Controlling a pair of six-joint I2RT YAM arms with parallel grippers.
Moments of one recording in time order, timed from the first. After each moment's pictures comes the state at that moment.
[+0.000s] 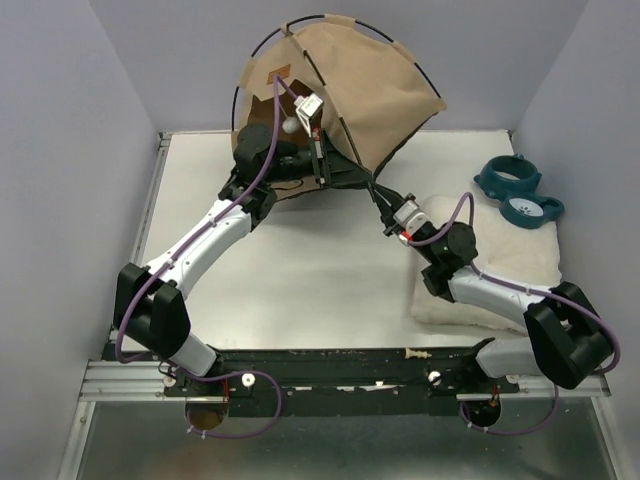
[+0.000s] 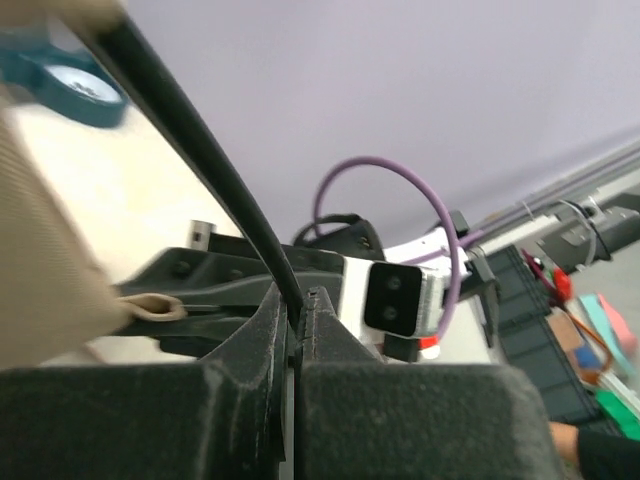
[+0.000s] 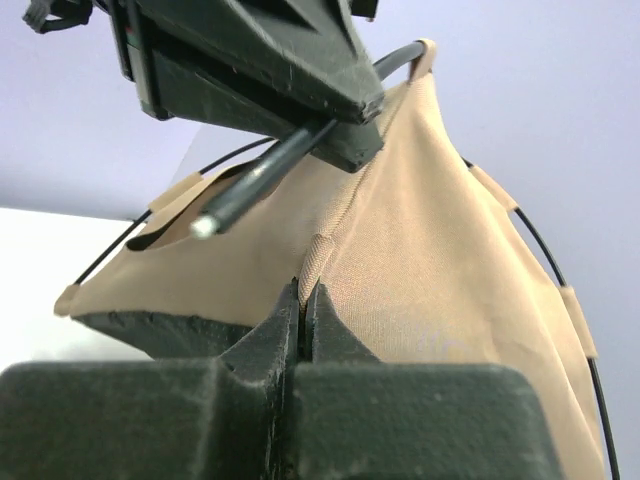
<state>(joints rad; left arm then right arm) -0.52 1.53 1.33 0.46 0.93 -1.14 0.59 1.34 0.58 1.29 -0.34 -0.51</state>
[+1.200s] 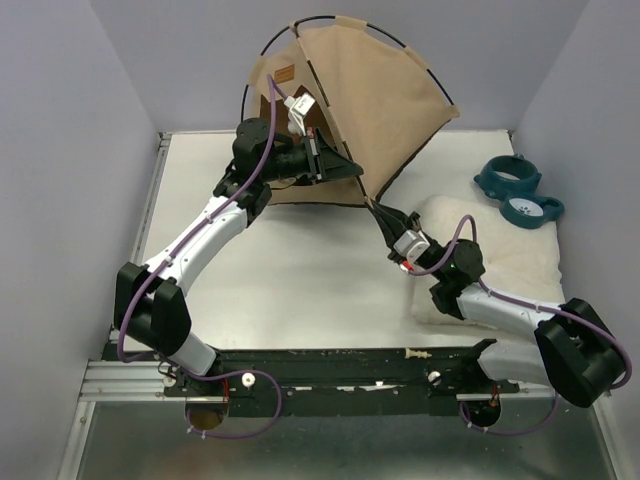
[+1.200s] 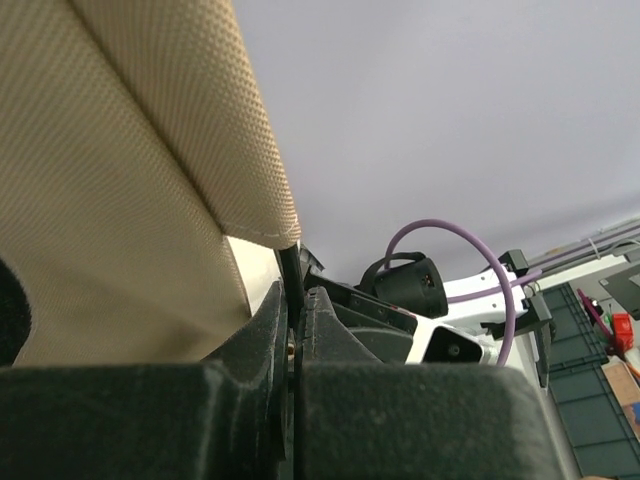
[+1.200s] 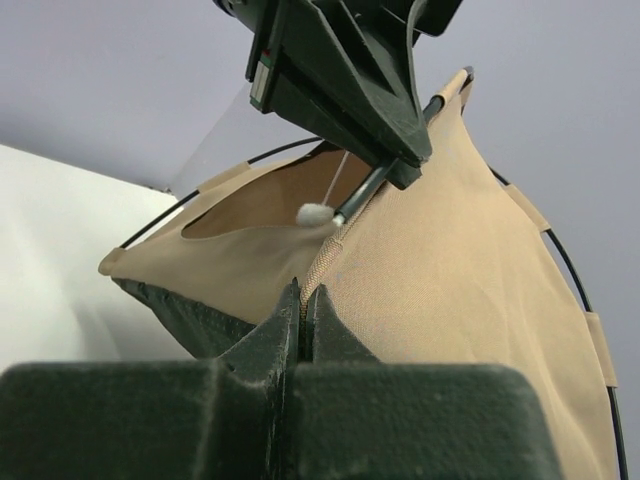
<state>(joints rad) -0.45 1.54 1.35 0.29 0.86 -0.98 0.60 1.22 0.42 1.27 -0.42 -0.63</state>
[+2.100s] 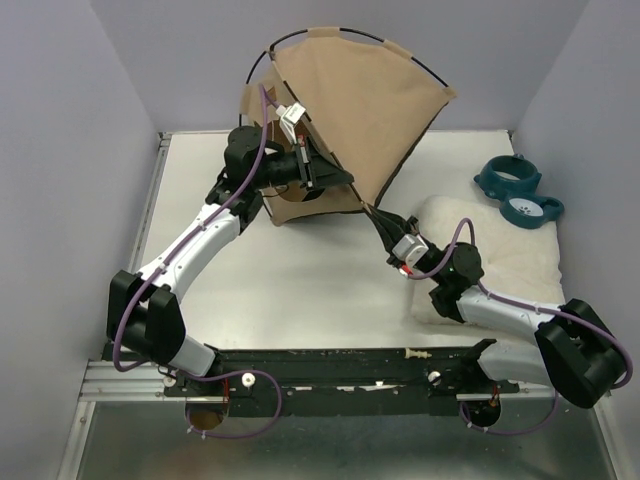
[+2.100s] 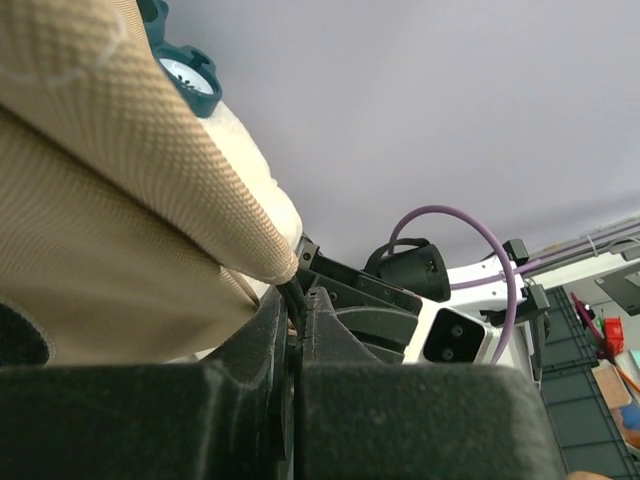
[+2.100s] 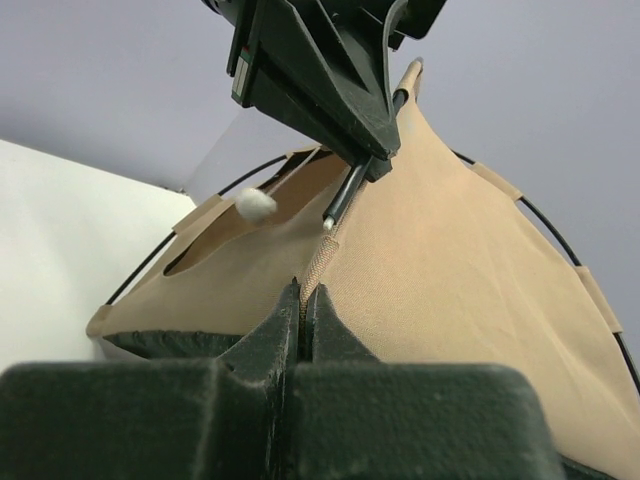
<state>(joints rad) -0.42 1.49 1.27 0.29 0.88 -0.99 0.62 1.22 0.40 1.28 -0.42 -0.64</state>
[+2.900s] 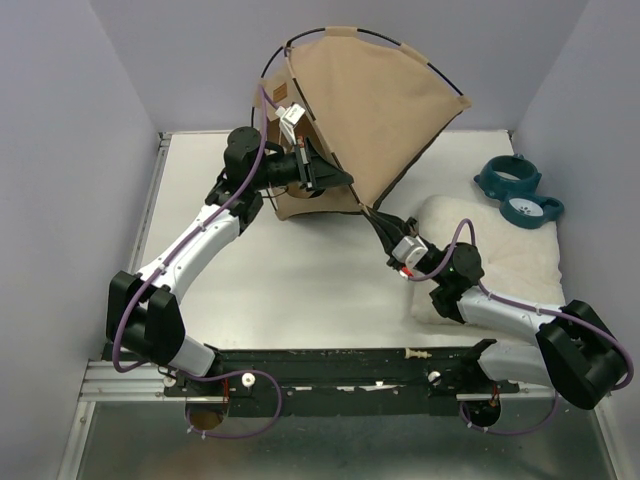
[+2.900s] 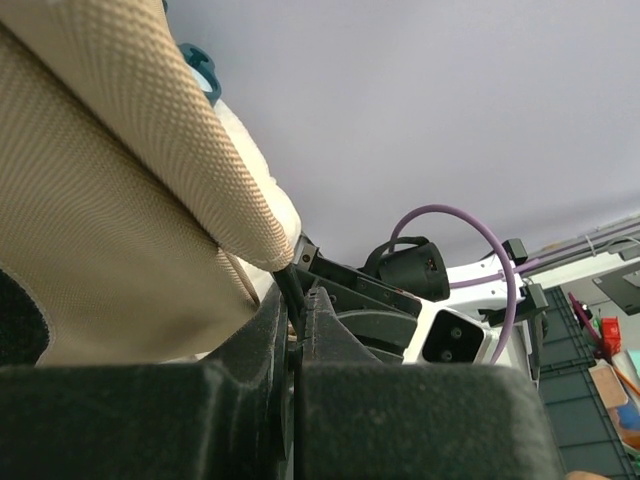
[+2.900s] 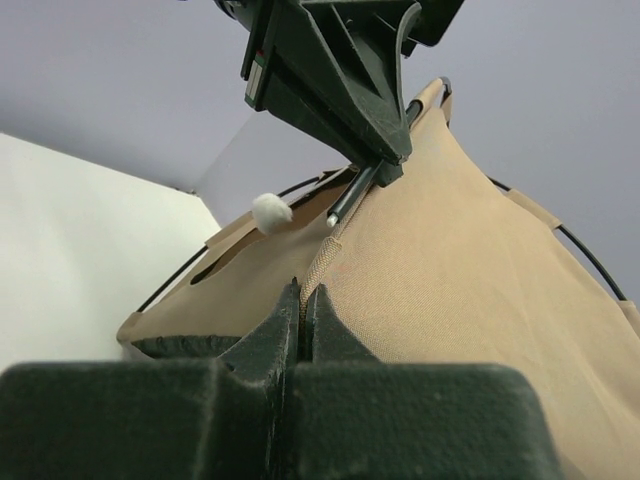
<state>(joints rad) -0.42 1.48 1.25 0.29 0.88 -1.00 0.63 1.21 0.40 1.26 -0.44 -0.64</state>
